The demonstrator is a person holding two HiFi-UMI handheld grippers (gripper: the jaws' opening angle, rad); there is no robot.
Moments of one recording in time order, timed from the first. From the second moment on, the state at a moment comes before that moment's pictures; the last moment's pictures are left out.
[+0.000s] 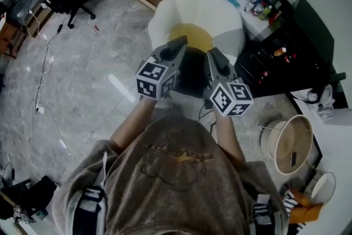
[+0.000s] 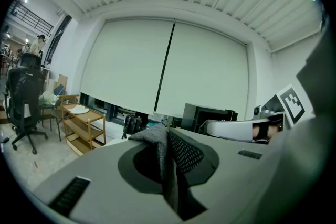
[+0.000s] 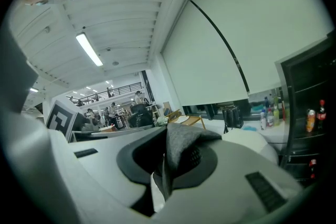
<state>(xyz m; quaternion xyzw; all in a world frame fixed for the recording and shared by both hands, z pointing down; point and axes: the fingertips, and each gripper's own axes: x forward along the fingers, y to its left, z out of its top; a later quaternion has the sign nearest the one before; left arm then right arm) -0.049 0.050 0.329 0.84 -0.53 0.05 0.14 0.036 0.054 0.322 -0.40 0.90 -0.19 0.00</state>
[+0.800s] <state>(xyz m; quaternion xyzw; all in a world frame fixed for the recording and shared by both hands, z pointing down) -0.045 -0.052 0.343 0.85 -0.50 0.06 0.15 0.036 -0.044 0.338 -0.43 0.88 -0.20 0.01</state>
